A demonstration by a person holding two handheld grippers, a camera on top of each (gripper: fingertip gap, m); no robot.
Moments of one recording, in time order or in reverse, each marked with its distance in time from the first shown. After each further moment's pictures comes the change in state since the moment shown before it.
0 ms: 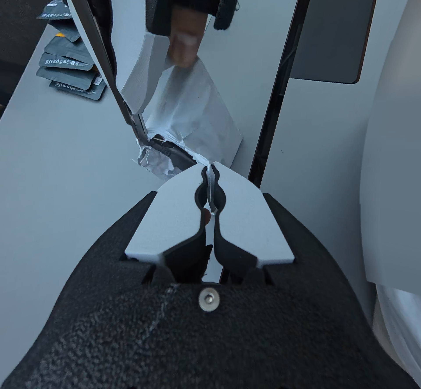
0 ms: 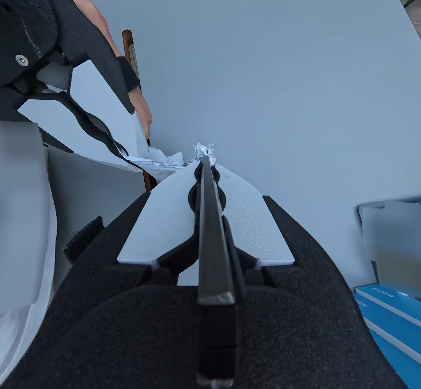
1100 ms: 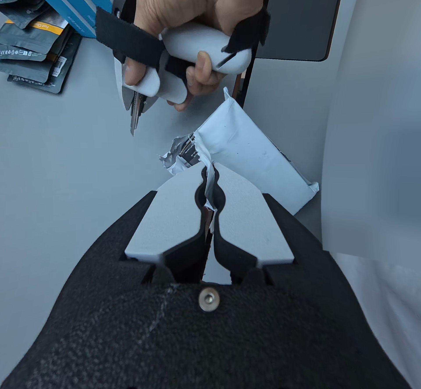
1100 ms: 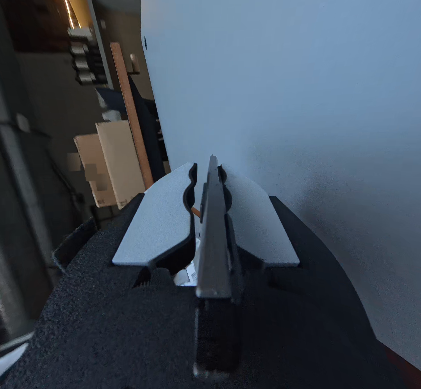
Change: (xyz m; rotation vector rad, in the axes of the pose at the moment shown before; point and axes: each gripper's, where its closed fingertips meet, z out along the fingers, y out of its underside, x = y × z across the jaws) left arm 0.050 0.008 0.007 -0.078 0.032 0.046; right arm 0.034 0.107 0.047 0.469 -0.100 1.681
